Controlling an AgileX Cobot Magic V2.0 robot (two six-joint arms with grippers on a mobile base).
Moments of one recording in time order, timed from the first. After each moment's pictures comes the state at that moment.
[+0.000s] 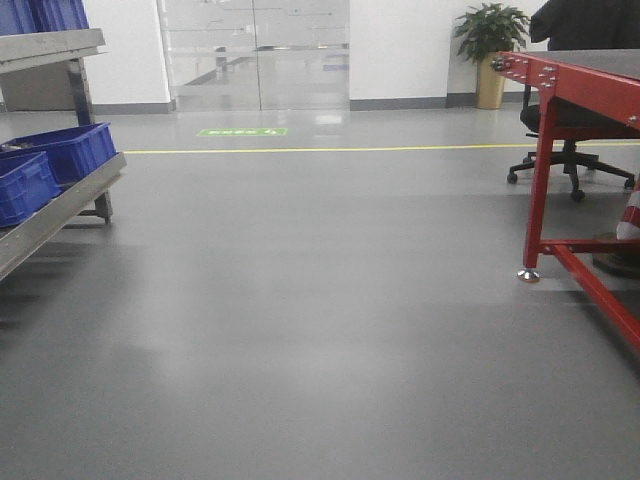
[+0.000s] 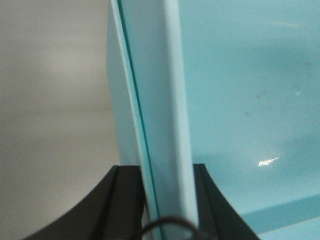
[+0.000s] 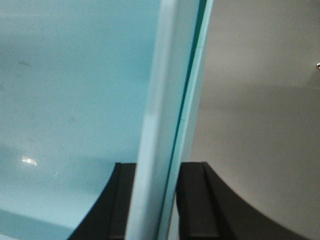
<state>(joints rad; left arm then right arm) -0.40 1.46 -1.81 -0.15 0.93 -0.10 0.34 1.45 -1.82 0.08 0.98 0.14</state>
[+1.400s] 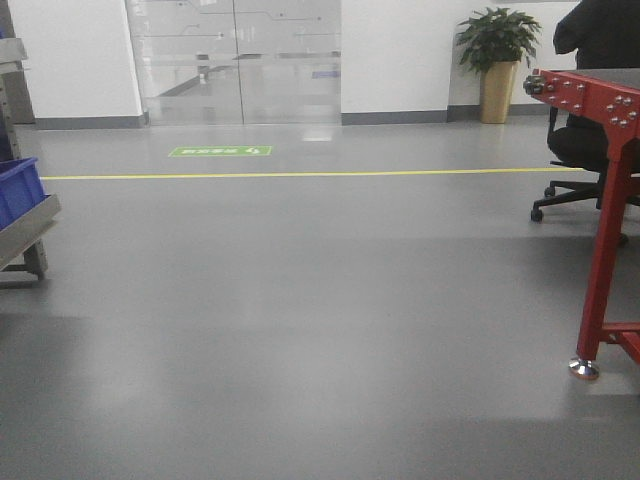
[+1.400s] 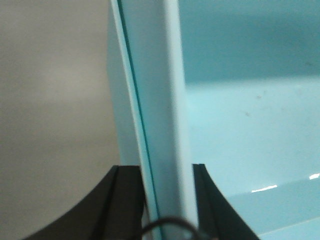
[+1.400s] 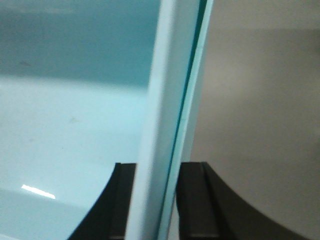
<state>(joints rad) -0.40 1.47 -1.81 -0.15 0.92 -0.10 0.34 1.45 -1.82 0.08 0.98 0.14</state>
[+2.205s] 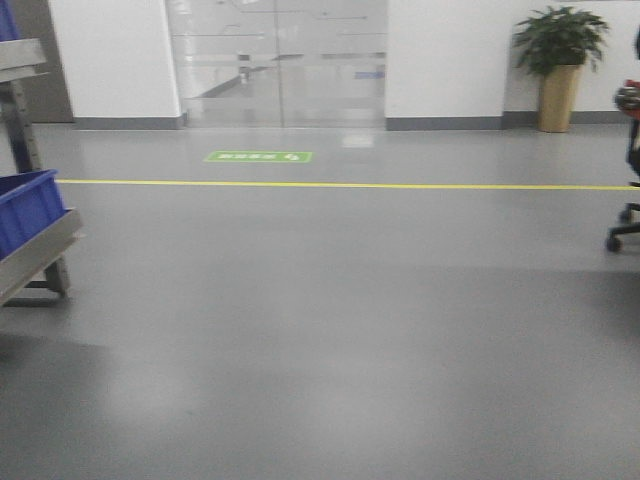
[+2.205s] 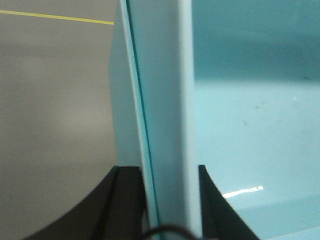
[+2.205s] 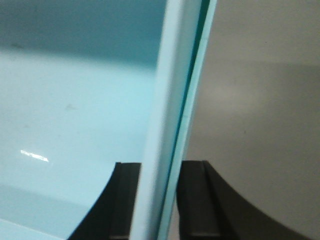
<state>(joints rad) -0.40 1.48 -1.81 -0.15 0.78 -0.08 0.33 1.45 -1.82 0.06 0.96 0.14</state>
